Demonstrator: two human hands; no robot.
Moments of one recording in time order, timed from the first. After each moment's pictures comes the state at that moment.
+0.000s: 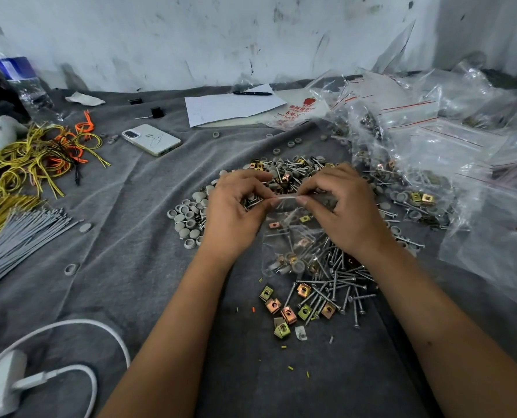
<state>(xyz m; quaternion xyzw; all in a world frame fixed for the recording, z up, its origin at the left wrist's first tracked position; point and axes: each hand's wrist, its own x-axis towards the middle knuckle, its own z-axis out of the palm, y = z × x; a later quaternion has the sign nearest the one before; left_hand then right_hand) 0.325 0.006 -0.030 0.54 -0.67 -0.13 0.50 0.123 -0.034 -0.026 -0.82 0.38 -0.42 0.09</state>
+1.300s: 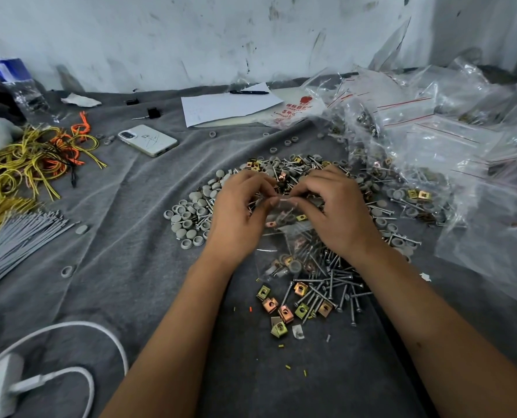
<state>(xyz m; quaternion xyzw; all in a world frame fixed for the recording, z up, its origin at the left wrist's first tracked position) 0.316 0.006 -0.032 0.52 -0.71 -0.10 0.47 0.132 -0.029 -0.024 -0.83 0.39 -0.39 0.08</state>
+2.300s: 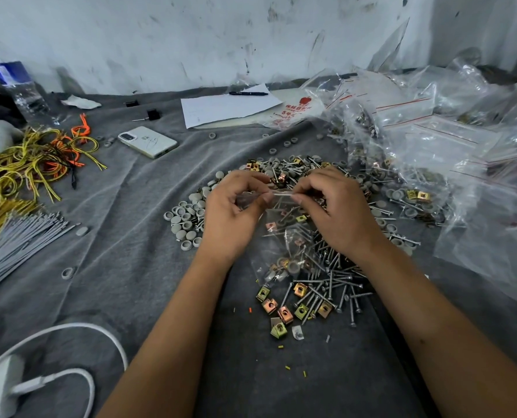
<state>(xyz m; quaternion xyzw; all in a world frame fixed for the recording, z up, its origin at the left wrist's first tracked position) 0.318 0.008 -0.031 0.52 -0.63 -0.20 0.54 0.129 -0.029 -0.023 -0.82 0.38 -0.41 0.11</state>
